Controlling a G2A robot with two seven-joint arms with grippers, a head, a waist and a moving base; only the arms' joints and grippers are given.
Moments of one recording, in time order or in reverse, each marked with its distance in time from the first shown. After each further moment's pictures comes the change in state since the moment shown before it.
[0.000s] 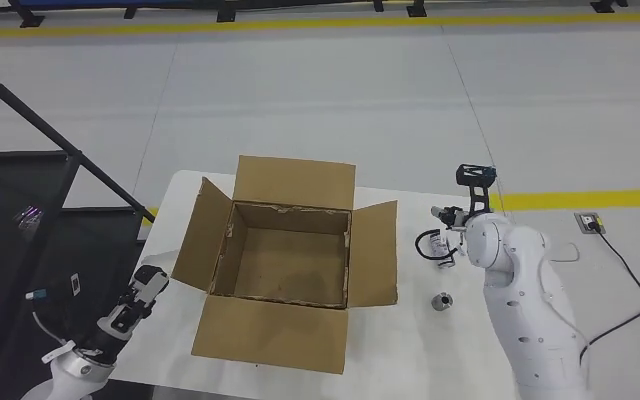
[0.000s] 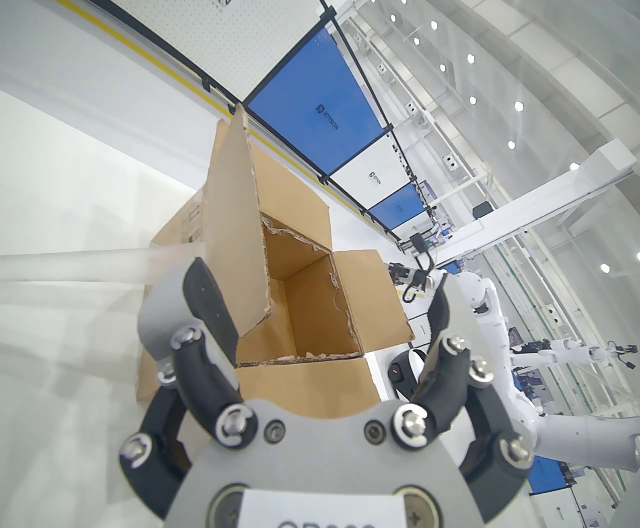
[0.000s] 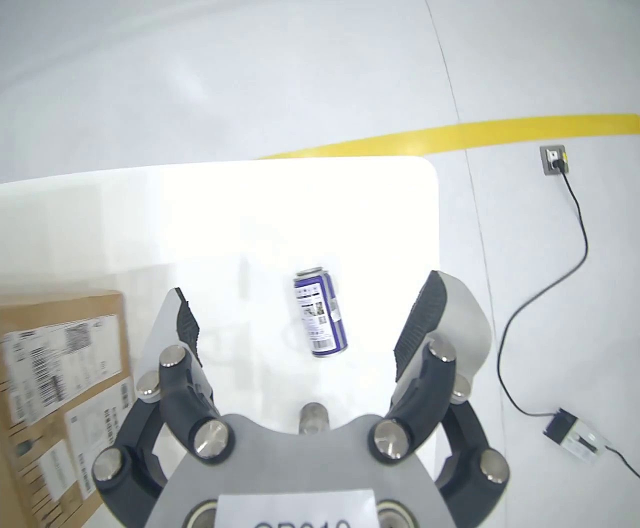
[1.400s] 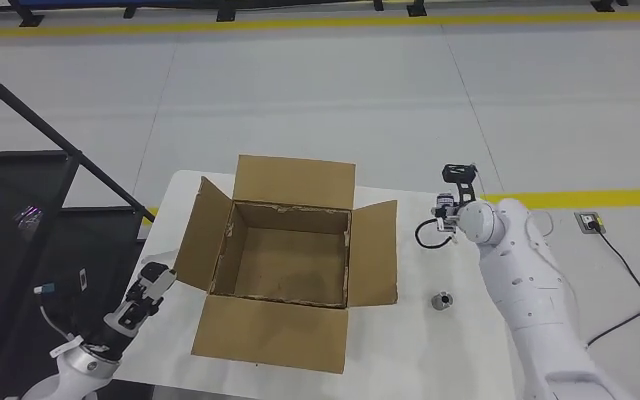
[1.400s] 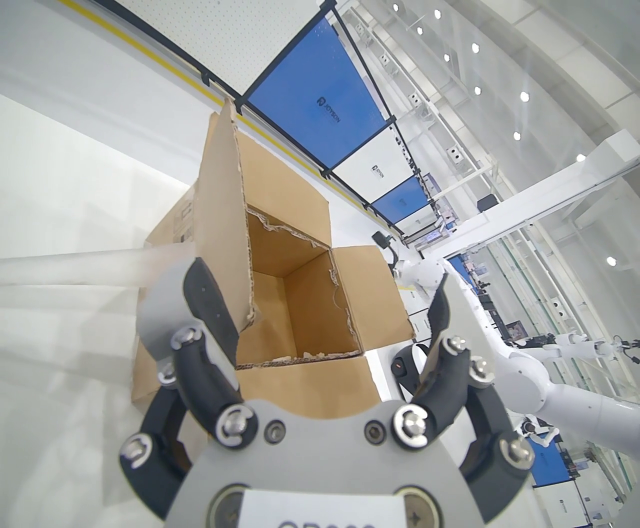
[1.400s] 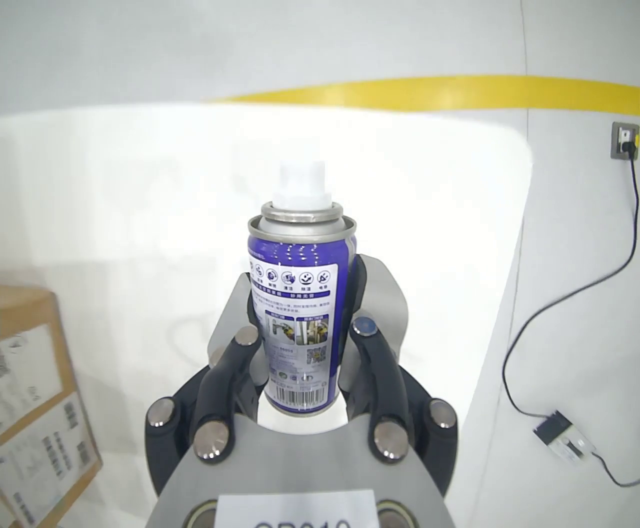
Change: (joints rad) left arm -0.012 0.006 0.024 -0.029 0.028 0.033 -0.001; right arm 0.229 -0.010 -0.024 0.454 0.189 -0.208 -0.201
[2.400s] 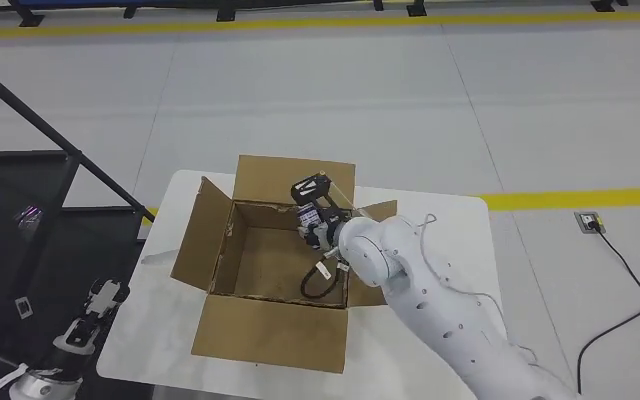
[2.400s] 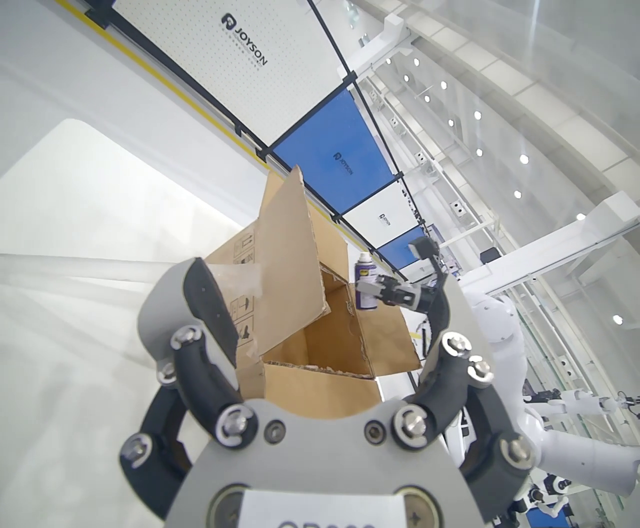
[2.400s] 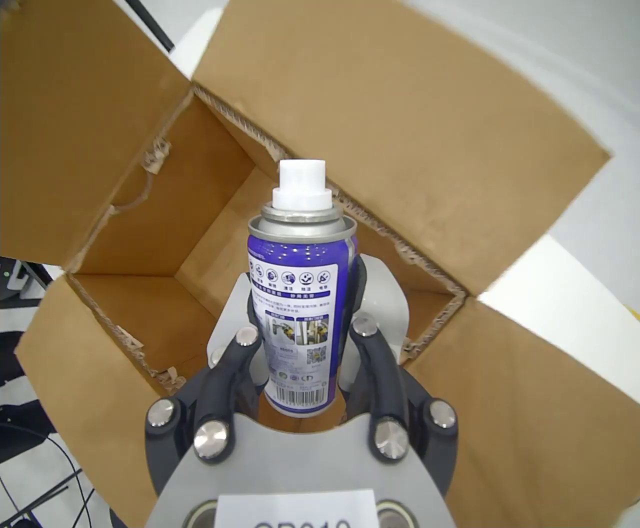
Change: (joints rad) left arm 0.110 -0.008 -0.137 0.069 -0.118 -0.087 0.081; right arm -0.012 -0.118 -0.590 -0.425 0.232 0.077 0.112
